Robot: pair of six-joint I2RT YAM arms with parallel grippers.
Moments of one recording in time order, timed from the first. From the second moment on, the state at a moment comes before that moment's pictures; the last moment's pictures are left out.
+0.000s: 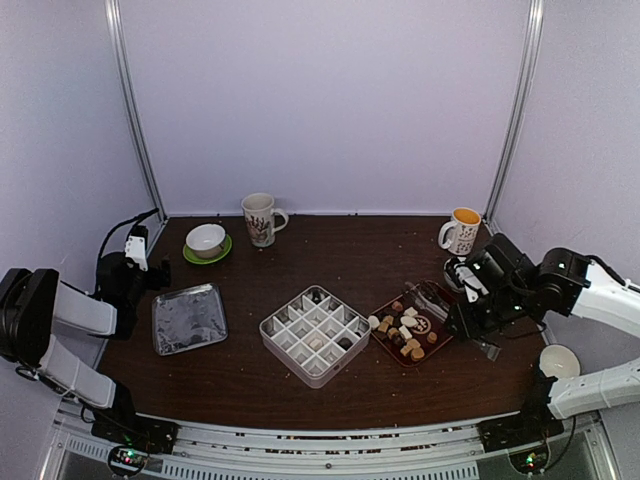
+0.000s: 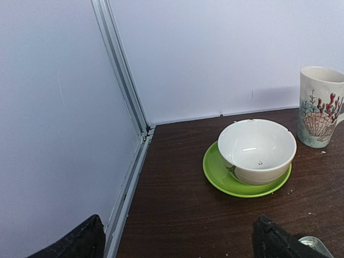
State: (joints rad) left arm 0.03 1.42 0.33 0.95 -0.09 0.18; right arm 0.81 1.00 0.91 -0.96 0.14 0.48
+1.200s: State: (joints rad) left arm 0.03 1.42 0.33 0.95 -0.09 0.18; right arm 0.59 1.01 0.82 -0.90 0.06 0.50
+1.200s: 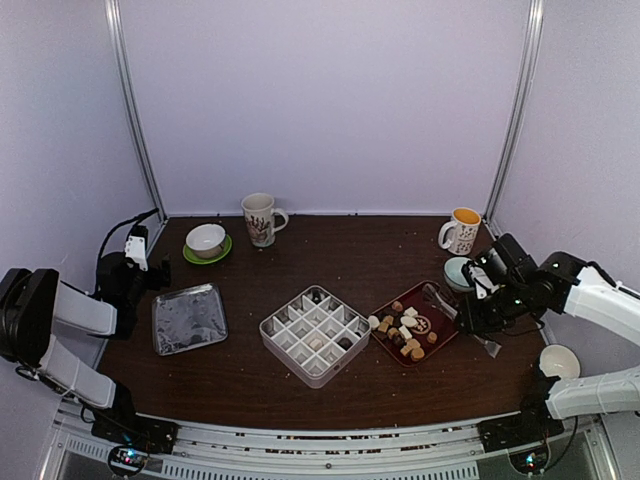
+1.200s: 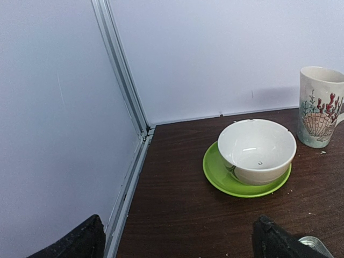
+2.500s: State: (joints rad) left arm 0.03 1.42 0.31 0.99 -0.08 0.19; right arm 0.59 1.15 0.85 -0.92 -0.05 0.41
